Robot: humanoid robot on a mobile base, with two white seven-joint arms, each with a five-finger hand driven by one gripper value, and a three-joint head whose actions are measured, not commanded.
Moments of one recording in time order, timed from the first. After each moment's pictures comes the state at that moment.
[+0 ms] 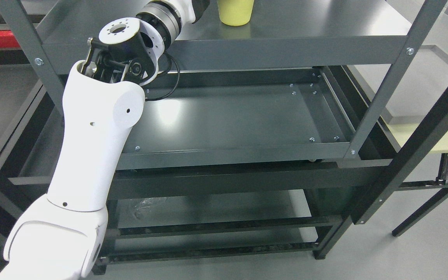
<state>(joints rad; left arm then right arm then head) -1.24 0.00 -0.30 -1.31 0.60 0.59 0.13 0.00 0.00 0.00 -0.24 0.00 0.09 -0.12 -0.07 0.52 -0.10</state>
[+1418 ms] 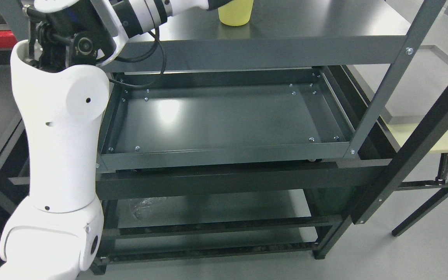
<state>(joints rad) -1.25 0.00 -0.17 -1.56 0.59 0.85 -0.65 0.00 0.00 0.00 -0.24 0.00 0.09 -0.12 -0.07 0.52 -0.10</state>
